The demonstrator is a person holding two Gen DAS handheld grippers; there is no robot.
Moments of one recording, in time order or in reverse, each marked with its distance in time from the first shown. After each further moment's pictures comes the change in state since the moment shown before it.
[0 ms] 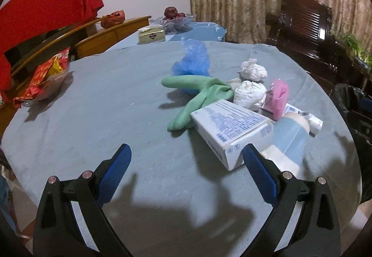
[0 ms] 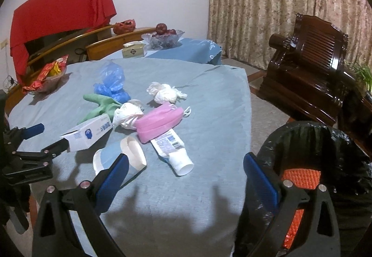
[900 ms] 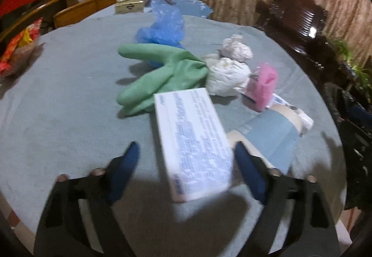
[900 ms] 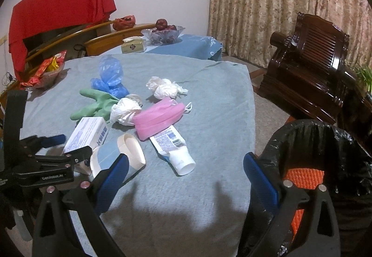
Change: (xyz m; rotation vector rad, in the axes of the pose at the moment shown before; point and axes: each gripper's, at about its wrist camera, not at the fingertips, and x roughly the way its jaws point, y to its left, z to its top) left arm 0.047 -0.021 -0.004 -0.075 0.140 -0.186; right arm 0.011 0.003 -0.002 -0.004 0.016 -0.009
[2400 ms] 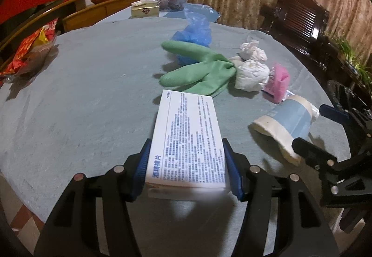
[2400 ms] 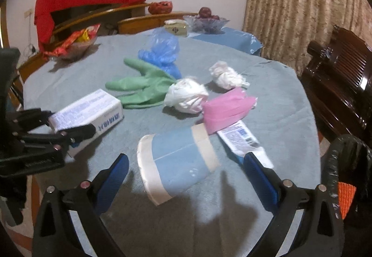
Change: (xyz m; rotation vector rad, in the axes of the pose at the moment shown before) left arm -0.031 0.046 -0.013 0.003 -0.022 0.057; right arm 0.041 0.080 -0.016 -0.167 0.058 0.133
